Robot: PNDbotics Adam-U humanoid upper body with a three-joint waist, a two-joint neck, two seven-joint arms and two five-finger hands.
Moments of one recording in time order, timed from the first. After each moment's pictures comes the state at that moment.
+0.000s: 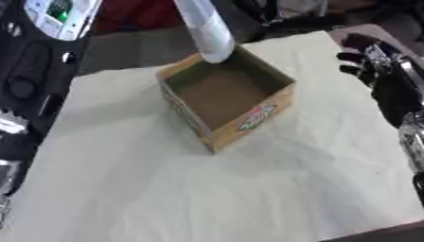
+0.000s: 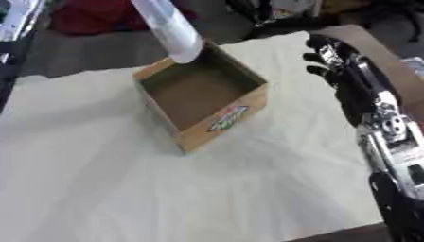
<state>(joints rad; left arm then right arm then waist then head) -1.34 0.27 -0.20 -1.16 -0.42 -0.06 -0.27 -0.52 -0.43 0.00 -1.66 -0.24 0.13 0.04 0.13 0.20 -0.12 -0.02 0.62</state>
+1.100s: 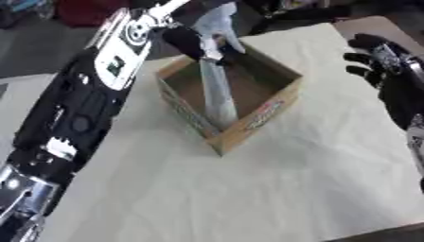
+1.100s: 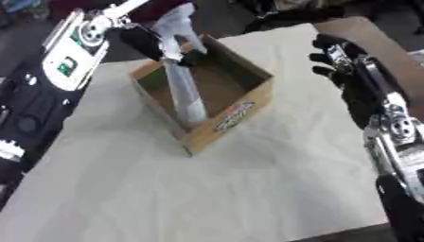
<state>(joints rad) -1.28 0.21 -0.22 -0.99 -0.72 -0.10 -0.38 -0.53 -0.42 0.00 -1.66 -0.24 0.13 0.04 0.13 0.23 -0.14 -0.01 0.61</state>
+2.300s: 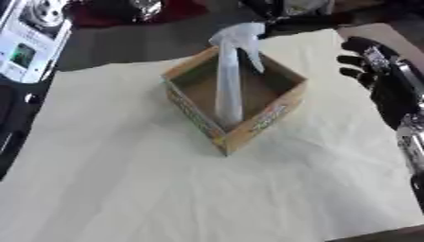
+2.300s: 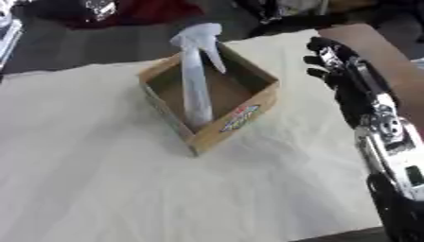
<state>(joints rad) -1.13 0.43 -0.18 -1.27 -0.35 0.00 -0.37 -0.48 -0.43 -0.03 -1.66 -0.24 0.13 0.00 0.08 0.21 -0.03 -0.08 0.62</state>
